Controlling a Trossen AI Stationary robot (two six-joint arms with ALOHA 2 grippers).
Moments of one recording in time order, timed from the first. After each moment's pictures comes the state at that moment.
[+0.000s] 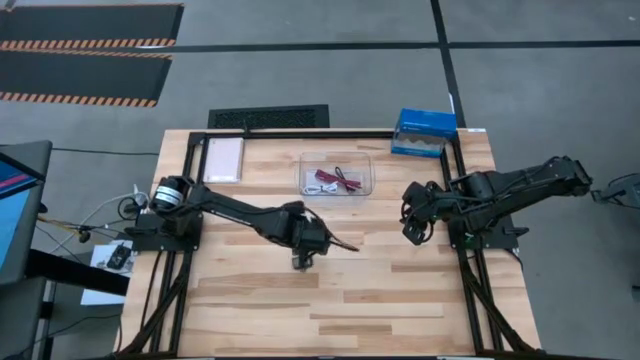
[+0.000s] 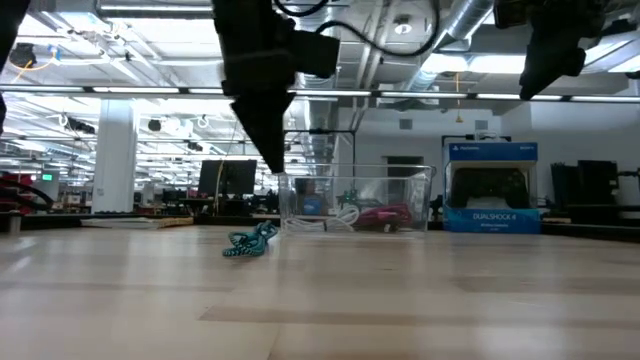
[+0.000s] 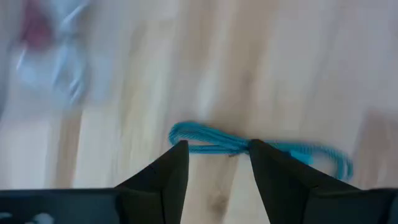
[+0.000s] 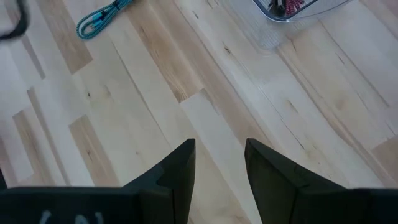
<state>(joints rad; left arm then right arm) -0.21 1.91 1.48 -0.95 -0.31 -0.37 0.21 1.00 0.96 -1.00 0.21 0.76</state>
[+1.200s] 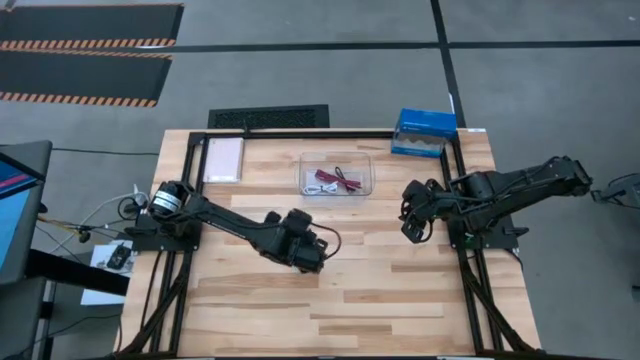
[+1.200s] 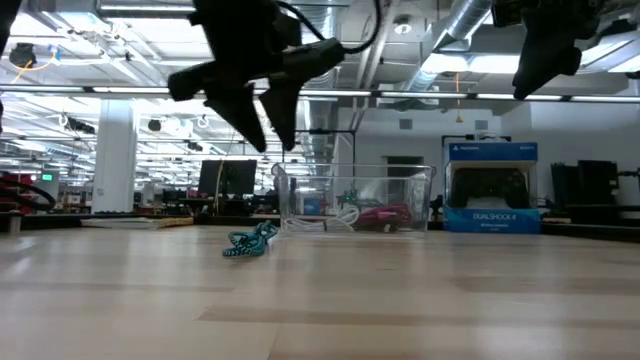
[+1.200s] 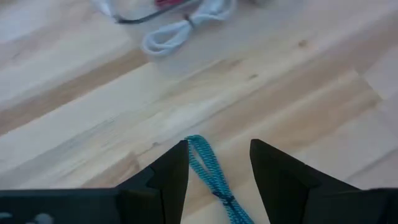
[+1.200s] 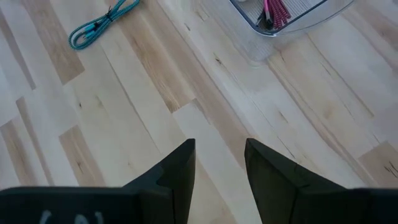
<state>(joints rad) -0.31 1.92 1.48 -1.01 -0.67 -1.34 0.21 1.00 0.96 -0.99 0.26 0.75</state>
